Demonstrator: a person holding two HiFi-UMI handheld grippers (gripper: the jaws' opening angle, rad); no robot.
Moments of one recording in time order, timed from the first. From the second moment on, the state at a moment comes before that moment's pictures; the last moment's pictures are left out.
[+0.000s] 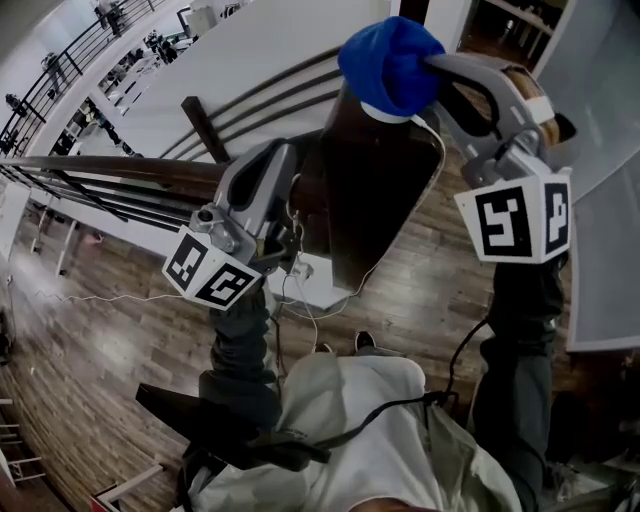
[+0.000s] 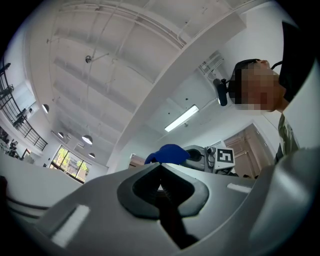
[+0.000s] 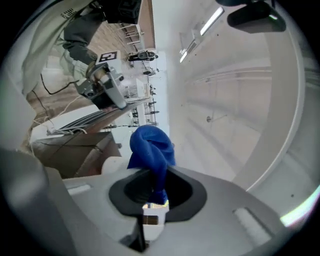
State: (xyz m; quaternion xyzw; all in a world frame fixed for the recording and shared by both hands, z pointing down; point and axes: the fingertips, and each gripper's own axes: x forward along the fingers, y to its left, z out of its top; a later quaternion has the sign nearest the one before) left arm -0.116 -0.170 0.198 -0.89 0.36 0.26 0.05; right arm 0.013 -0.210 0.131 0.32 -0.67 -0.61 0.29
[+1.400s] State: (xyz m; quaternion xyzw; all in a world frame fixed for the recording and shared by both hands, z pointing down) left arm -0.119 -0.154 0.205 -0.90 0.37 0.25 0.04; right arm 0.099 -0.276 0.138 0.42 -0.85 -0.29 0.09
